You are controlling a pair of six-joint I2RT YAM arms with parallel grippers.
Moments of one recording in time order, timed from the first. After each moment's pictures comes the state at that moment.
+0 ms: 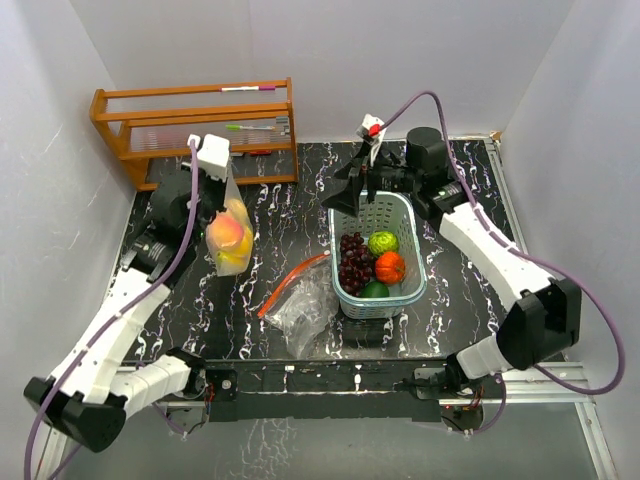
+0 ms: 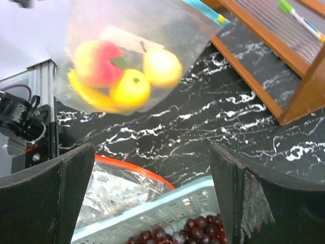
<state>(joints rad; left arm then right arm) -0.44 0.98 1.11 -0.29 -0.29 0.25 0.38 1.48 1.31 -0.08 -0.88 -0.01</state>
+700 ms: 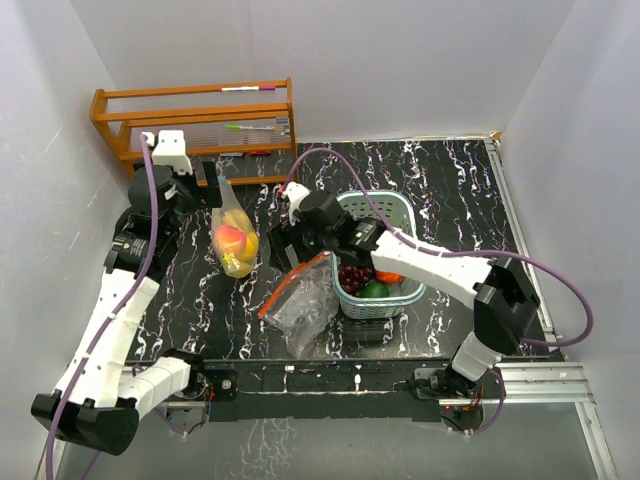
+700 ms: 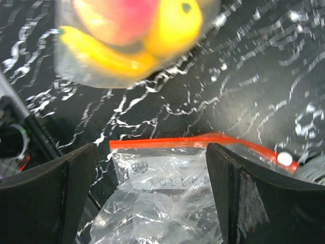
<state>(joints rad) -0.24 1.02 1.17 -0.43 -0.26 -0.03 0.90 1.61 1.33 -0.30 -0.18 0.22</state>
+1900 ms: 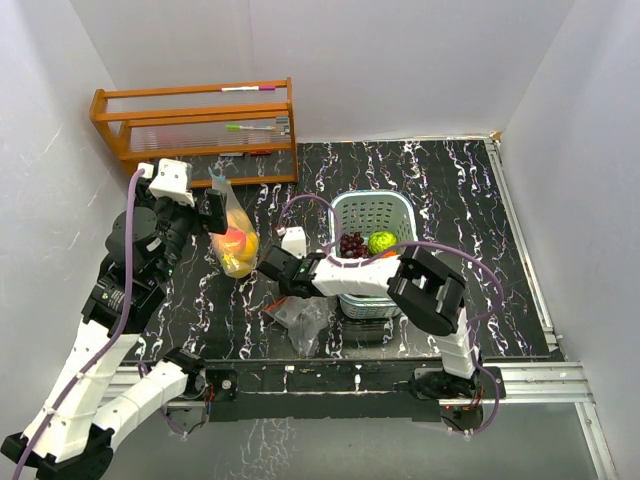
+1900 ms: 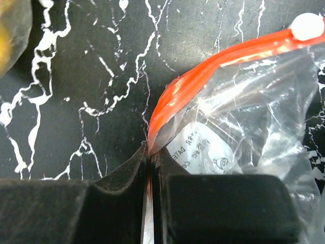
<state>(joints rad) -0.47 0.76 1.12 -0.41 -0.30 0.08 1.10 2.01 1.38 -0.41 0.44 0.84</state>
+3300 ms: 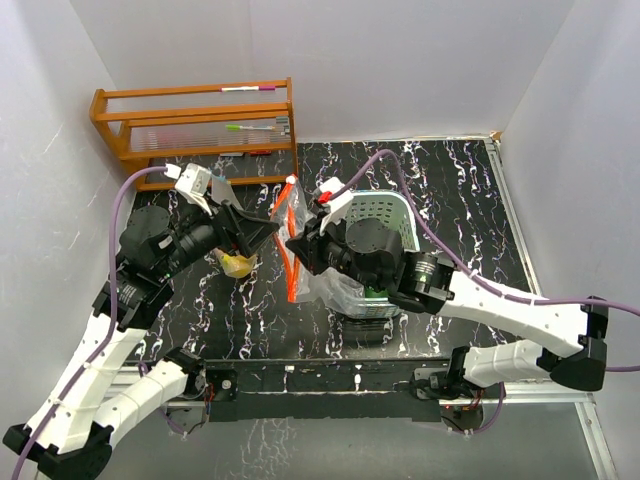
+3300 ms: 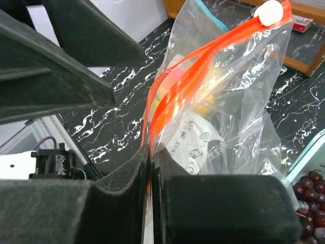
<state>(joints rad) -0.49 0.78 1.07 -0.38 0.33 -0.48 1.17 1.22 1.23 -0.20 0.28 0.31</state>
